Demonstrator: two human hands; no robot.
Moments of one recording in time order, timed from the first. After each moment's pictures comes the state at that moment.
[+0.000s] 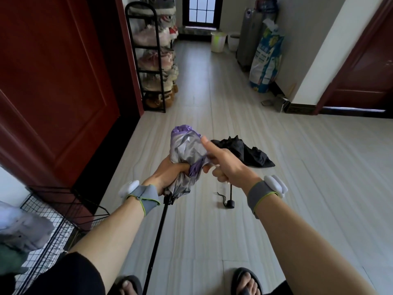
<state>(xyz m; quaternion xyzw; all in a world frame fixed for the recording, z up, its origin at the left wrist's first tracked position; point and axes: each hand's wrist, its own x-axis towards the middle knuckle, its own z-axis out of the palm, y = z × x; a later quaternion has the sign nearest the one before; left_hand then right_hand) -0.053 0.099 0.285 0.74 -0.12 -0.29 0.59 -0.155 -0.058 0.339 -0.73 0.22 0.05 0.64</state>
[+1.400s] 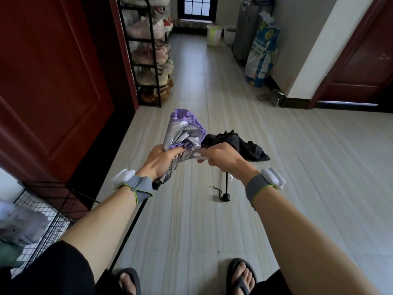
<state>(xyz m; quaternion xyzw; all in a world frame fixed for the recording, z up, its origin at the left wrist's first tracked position) -0.051 0.104 0.297 0.78 -0.13 -0.22 0.57 -0.157 -0.072 0.331 -0.84 0.24 0.02 0.49</state>
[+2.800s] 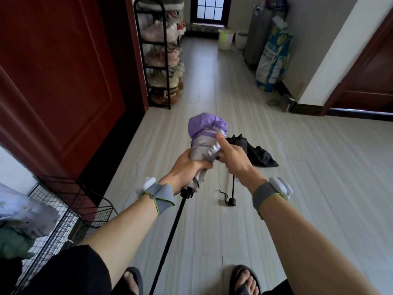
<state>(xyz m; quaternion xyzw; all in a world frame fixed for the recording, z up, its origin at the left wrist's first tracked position) -0.091 0.076 0.299 0.69 -0.12 -0.31 0.64 -0.158 -0.066 0.328 -0.74 0.28 -0.09 0.60</state>
